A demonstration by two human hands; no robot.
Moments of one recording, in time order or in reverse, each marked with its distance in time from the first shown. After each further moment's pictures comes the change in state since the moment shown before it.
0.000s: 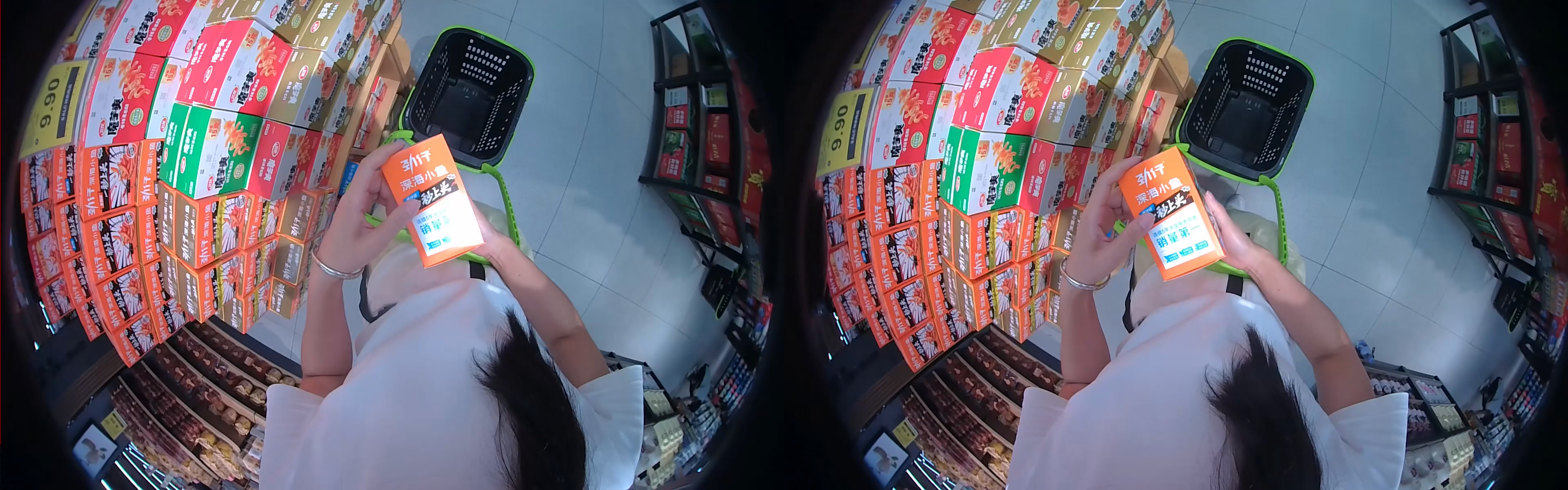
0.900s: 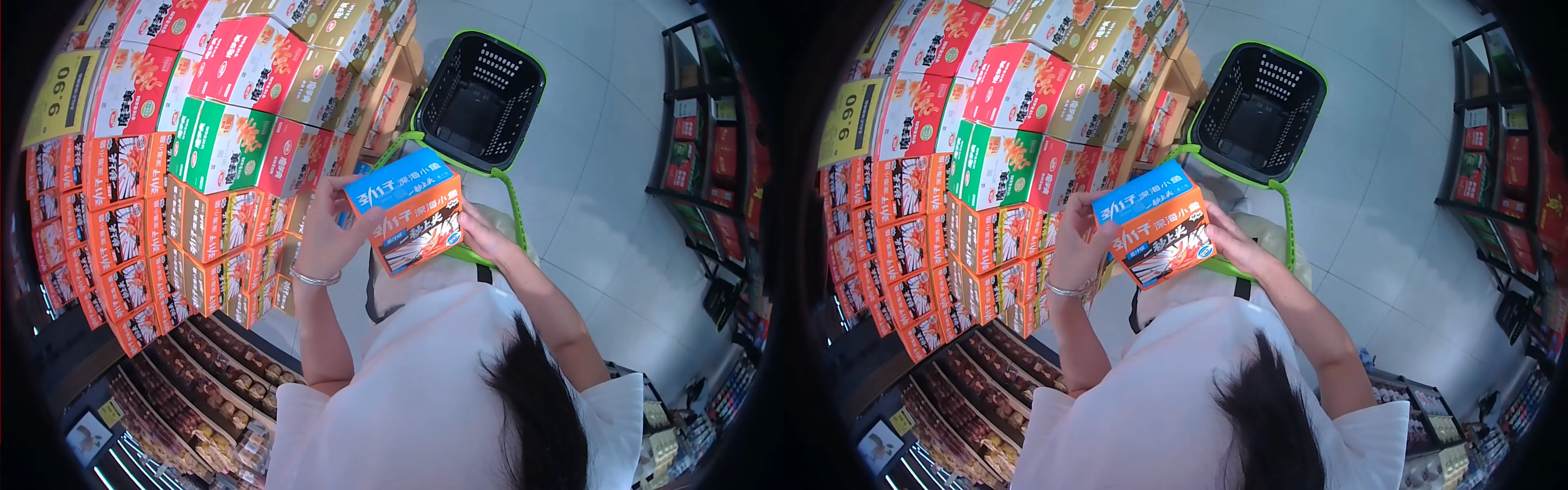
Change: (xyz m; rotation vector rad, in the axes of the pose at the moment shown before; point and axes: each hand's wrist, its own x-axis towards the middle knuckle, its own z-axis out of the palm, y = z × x) left_hand -0.029 -0.019 -0.041 0.169 0.297 -0.203; right_hand -0.005 0.010 -0.011 -0.239 -0.010 -0.220
